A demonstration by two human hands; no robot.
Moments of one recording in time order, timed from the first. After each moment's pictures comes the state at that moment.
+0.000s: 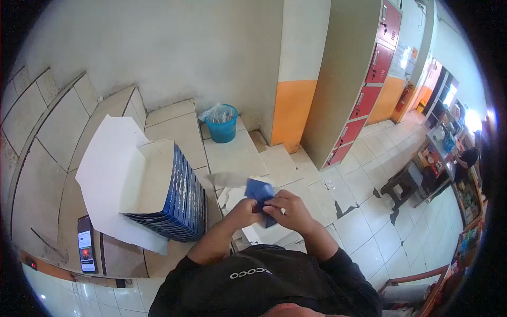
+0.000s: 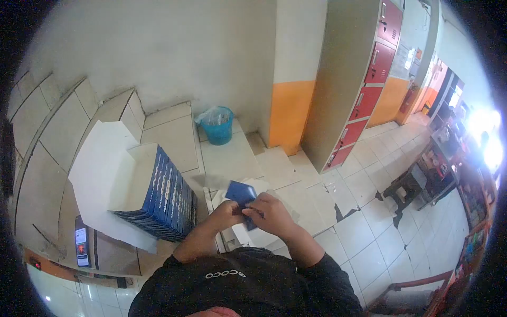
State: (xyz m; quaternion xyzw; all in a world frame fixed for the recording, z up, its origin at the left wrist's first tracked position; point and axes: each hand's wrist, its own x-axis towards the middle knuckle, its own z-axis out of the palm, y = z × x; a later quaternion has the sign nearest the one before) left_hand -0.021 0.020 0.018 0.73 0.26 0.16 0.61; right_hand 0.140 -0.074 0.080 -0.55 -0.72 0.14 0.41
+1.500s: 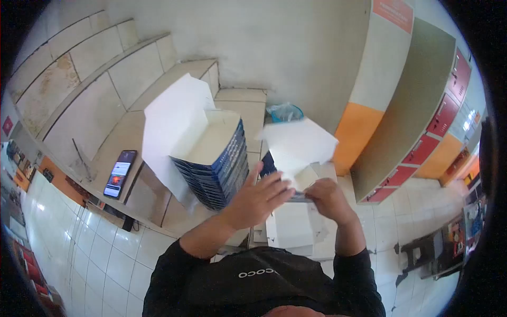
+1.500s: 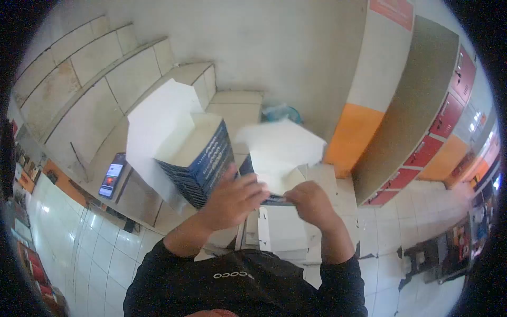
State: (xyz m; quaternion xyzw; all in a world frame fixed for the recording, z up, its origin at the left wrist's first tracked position) left_hand -0.076 -0.047 0.143 0.90 0.26 0.31 -0.13; right_hand 0.176 -0.032 0.117 -0.39 -0.88 0.04 0.28
